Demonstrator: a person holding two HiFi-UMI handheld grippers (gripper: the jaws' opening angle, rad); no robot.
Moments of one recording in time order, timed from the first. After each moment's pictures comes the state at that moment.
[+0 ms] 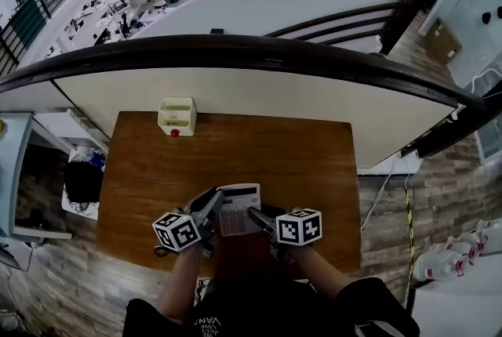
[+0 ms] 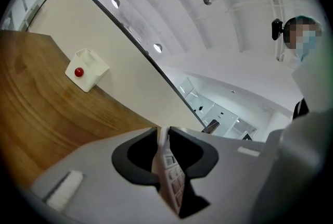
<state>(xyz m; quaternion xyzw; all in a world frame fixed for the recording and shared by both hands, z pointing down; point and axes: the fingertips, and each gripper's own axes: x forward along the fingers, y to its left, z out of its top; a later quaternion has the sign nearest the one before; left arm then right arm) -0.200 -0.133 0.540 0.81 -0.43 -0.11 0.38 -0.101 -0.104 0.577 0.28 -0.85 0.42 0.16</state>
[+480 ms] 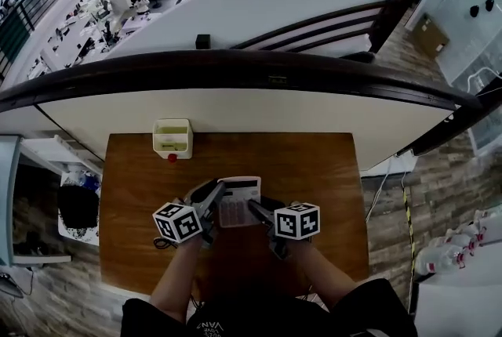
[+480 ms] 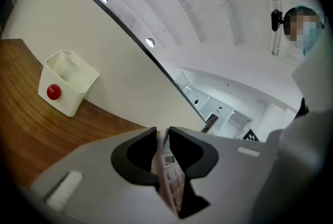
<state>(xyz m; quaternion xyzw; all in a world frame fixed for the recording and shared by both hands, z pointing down) -0.226 -0.232 0.546 0.84 -0.39 -0.08 0.36 -0.132 -0.196 0.585 0.33 -0.84 0.41 0.15</state>
